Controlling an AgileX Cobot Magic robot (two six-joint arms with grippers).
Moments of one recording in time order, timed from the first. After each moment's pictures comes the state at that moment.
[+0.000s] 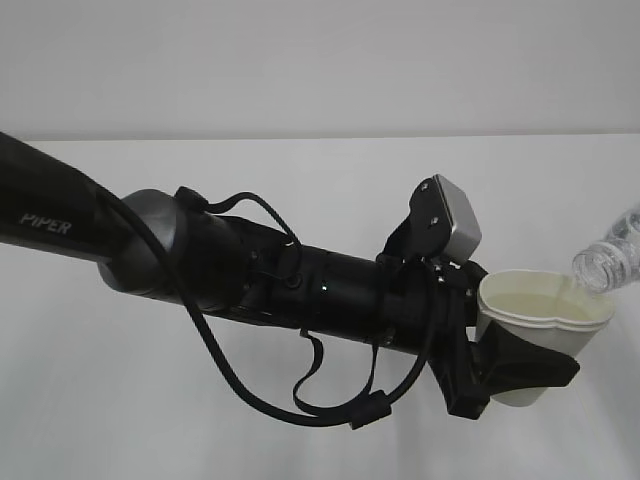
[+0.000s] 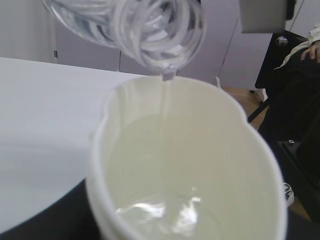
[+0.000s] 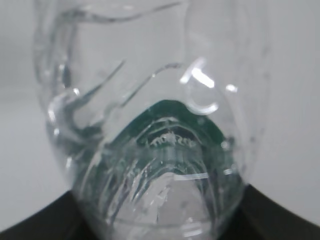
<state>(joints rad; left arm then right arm) -0.83 2.16 -1.22 1.13 -0.95 -0.83 0.02 1.00 -0.46 -1.83 0.06 -0.05</state>
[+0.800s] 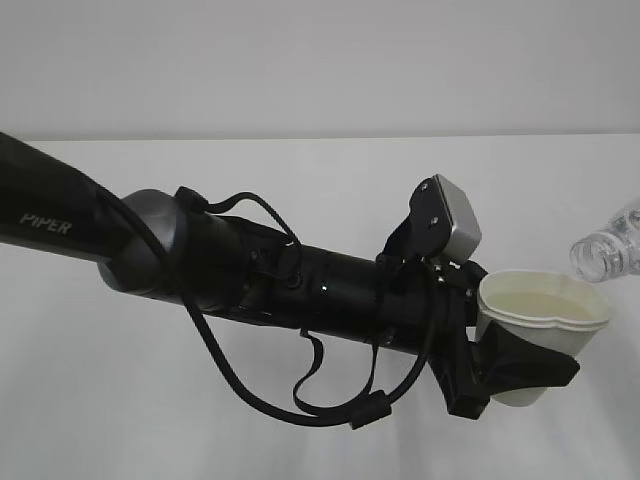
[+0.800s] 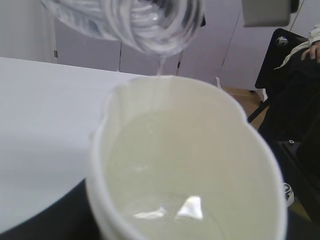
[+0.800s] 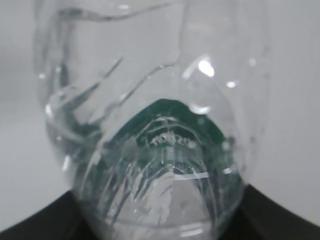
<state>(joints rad) -0.83 2.16 -1.22 1.13 -0.95 -0.83 0.02 1.00 -0.46 -1.83 0.06 0.02</state>
